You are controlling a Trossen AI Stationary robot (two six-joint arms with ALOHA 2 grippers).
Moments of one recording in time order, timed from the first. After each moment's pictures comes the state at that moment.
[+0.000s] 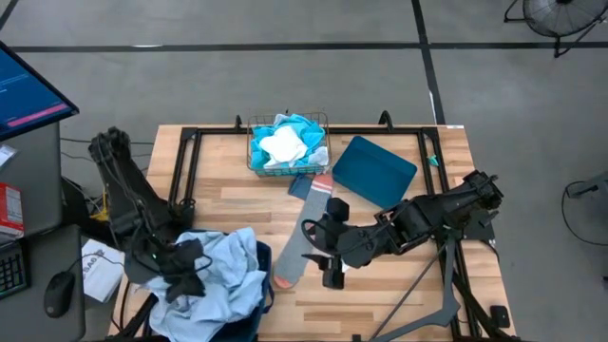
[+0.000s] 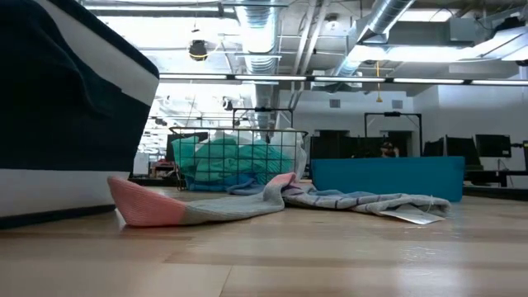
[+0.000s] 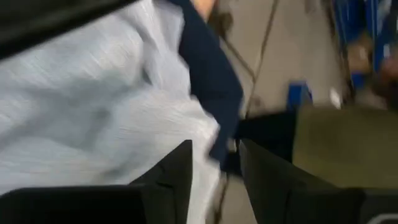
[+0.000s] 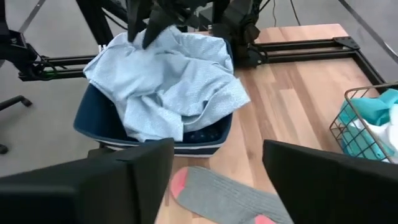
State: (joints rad) left arm -1.06 0.95 0.86 -0.59 -0.30 -1.52; right arm 0.49 1.79 1.99 -0.88 0.44 0.36
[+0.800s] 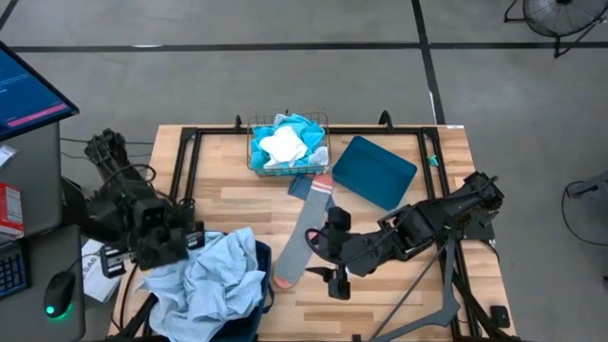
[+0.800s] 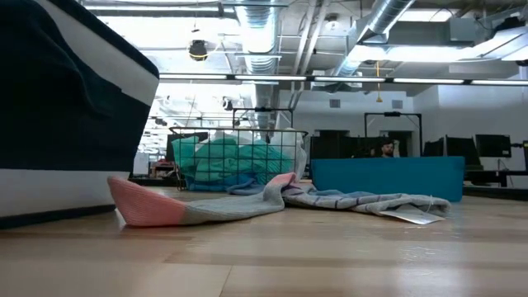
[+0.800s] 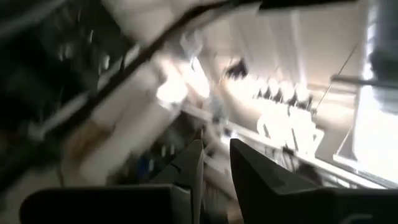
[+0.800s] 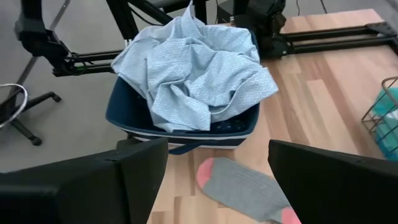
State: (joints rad) left arm -0.97 0.96 0.86 0.77 -0.45 -0.53; right arm 0.51 1.79 1.99 -0.88 0.39 0.41
